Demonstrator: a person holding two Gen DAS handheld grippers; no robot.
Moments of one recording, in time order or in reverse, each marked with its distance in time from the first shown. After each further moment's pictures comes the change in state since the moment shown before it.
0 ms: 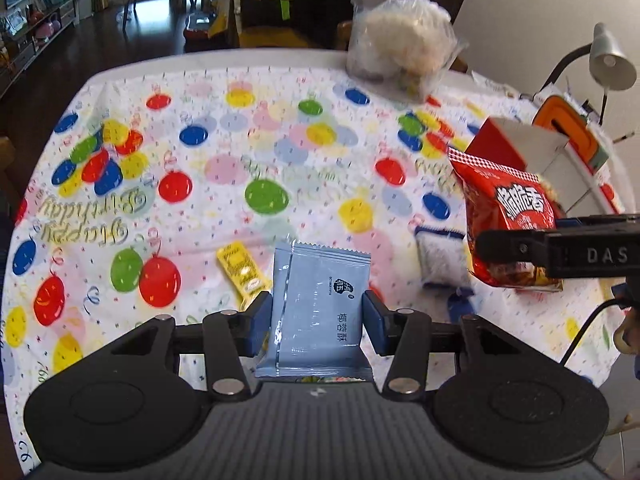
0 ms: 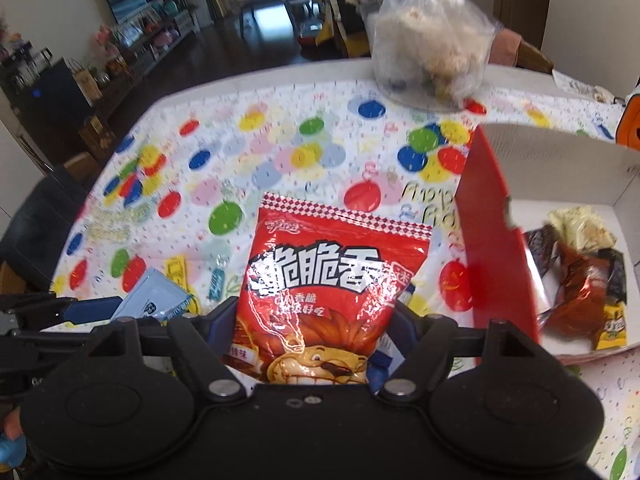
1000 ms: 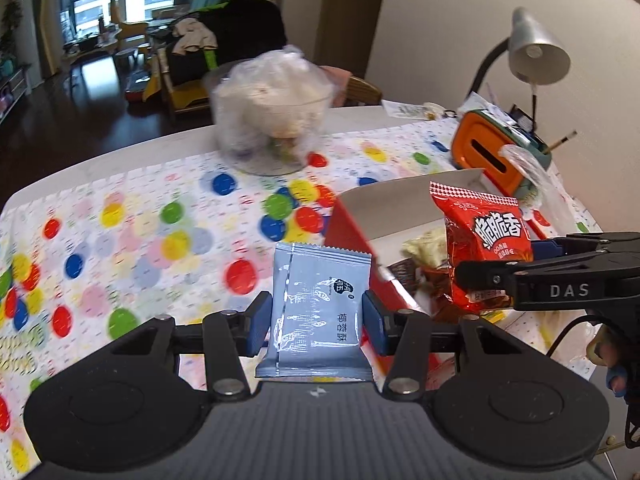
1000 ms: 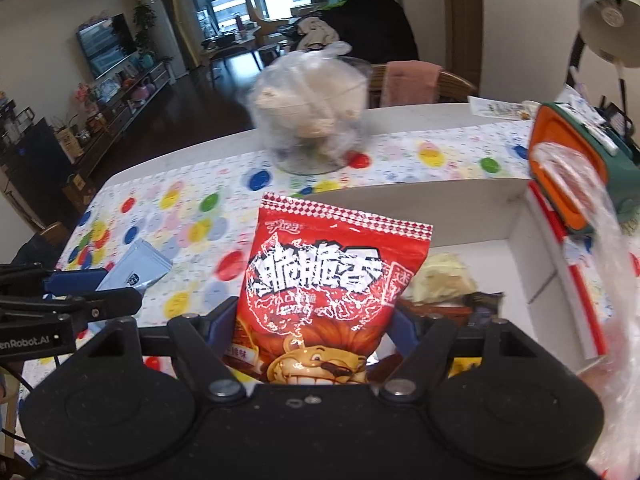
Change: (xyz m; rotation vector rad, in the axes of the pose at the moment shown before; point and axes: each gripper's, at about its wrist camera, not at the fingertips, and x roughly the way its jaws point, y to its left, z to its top) left arm 0.015 -0.179 0.085 0.177 -0.085 -0.061; right arm -0.060 -0.172 0.021 0.087 -0.111 -0.042
